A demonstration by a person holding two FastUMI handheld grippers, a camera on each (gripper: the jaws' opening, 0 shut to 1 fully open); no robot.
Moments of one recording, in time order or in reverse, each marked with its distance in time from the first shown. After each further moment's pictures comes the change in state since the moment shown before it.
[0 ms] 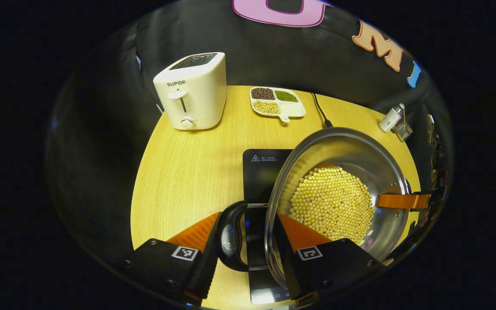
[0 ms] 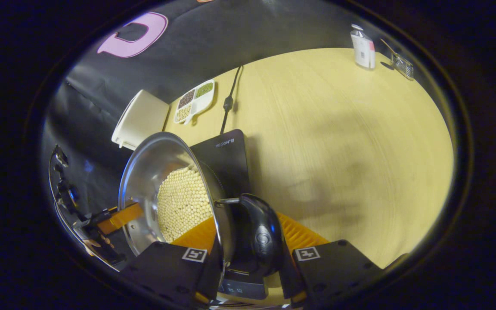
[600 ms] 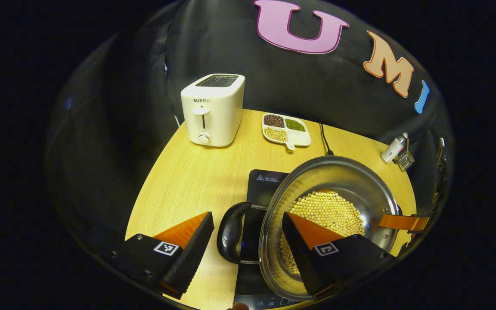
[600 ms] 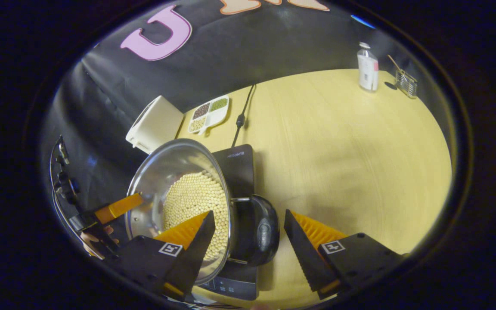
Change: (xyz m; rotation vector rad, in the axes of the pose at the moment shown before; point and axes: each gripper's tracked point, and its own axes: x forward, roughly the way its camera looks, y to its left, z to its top) left arm -0.021 0.000 0.018 -0.114 -0.202 0.043; right arm -0.034 0.000 0.017 -0.091 -0.169 0.018
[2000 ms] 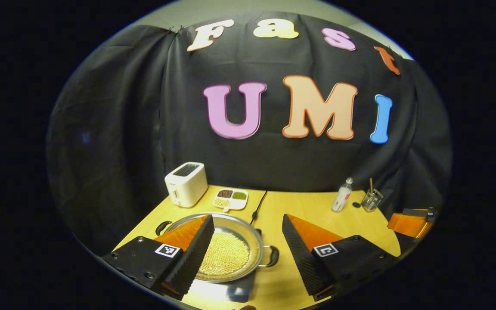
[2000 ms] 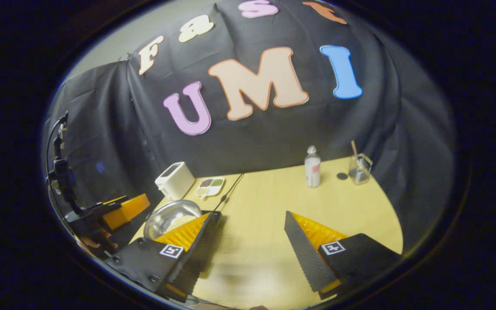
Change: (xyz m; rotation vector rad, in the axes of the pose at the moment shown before) left arm -0.207 -0.292 0.074 0.071 -0.574 0.103; right arm -0.289 -0.147 0.133 -0.204 -0.561 0.064
